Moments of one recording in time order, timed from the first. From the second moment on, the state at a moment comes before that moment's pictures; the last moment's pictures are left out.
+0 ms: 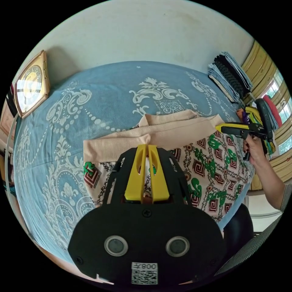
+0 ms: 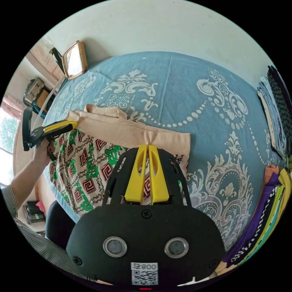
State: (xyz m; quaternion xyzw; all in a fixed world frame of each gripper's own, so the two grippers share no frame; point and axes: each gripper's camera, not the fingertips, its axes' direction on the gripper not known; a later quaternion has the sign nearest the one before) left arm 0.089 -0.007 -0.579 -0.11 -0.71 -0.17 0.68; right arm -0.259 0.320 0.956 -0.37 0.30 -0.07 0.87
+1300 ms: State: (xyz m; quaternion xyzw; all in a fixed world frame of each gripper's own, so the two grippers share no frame) left arm 0.156 0.044 -0.612 -0.01 -0.72 -0.22 0.65; right arm -0.304 0.369 0.893 -0.31 0.32 -0.09 0.89
